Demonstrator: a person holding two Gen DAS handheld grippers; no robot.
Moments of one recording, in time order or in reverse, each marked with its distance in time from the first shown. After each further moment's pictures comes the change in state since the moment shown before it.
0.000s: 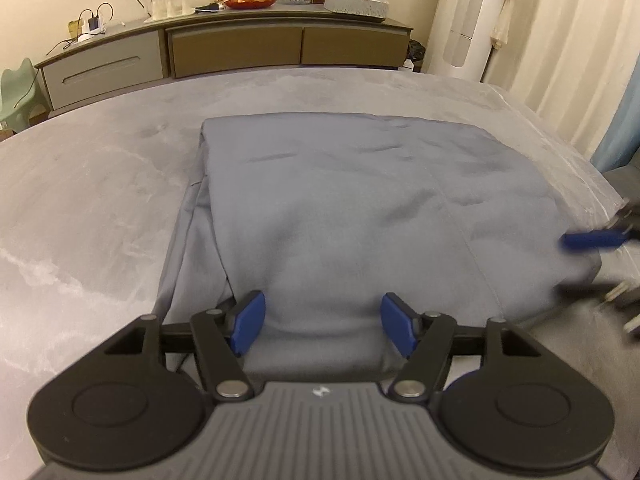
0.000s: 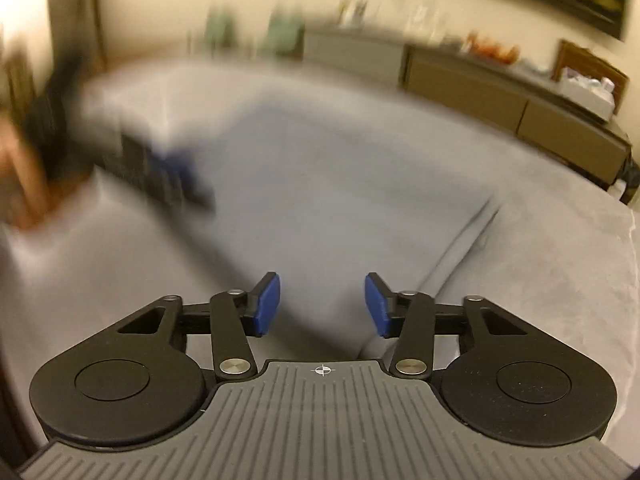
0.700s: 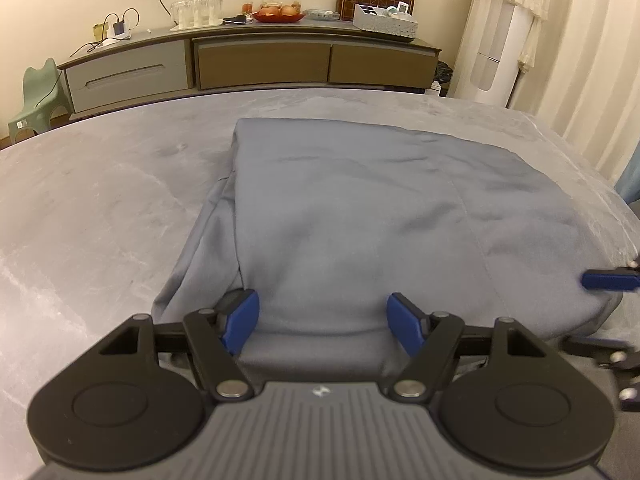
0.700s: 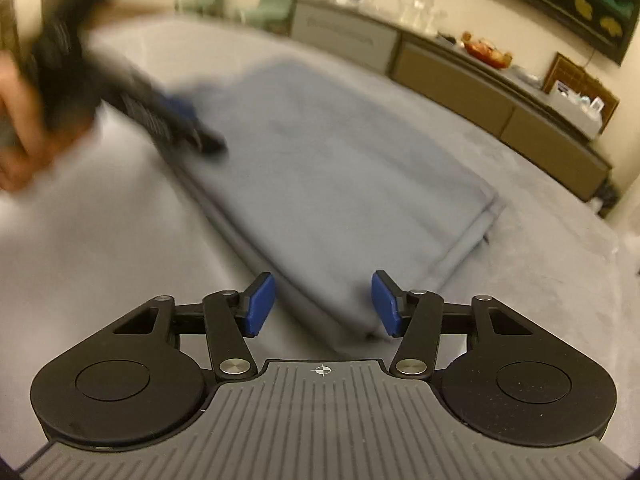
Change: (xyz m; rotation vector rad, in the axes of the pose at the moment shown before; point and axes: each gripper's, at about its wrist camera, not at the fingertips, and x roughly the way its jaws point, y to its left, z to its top) left arm 0.018 0.009 0.023 -0.049 -0.050 0.062; right arm 0.018 0.018 0.009 -0.057 0.023 -0.115
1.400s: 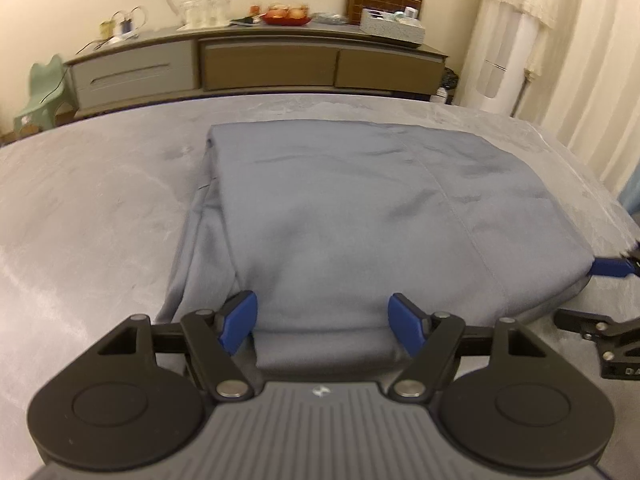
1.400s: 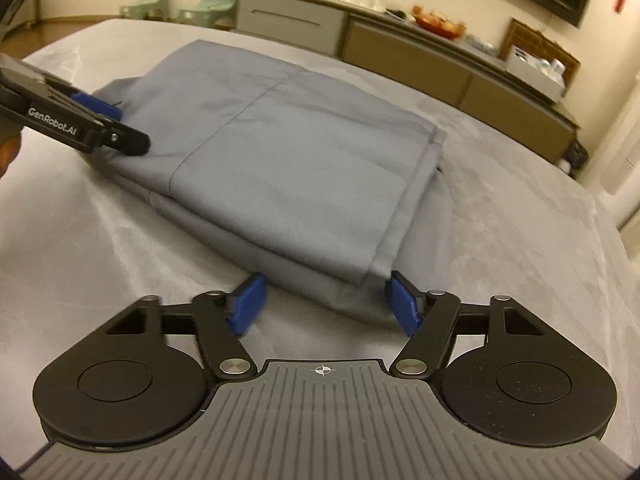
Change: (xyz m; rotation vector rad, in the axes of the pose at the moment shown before) left arm -0.009 -0.001 0.006 -0.055 0.005 0.023; right arm -0.001 -0.026 -0.007 0.181 0.029 -0.070
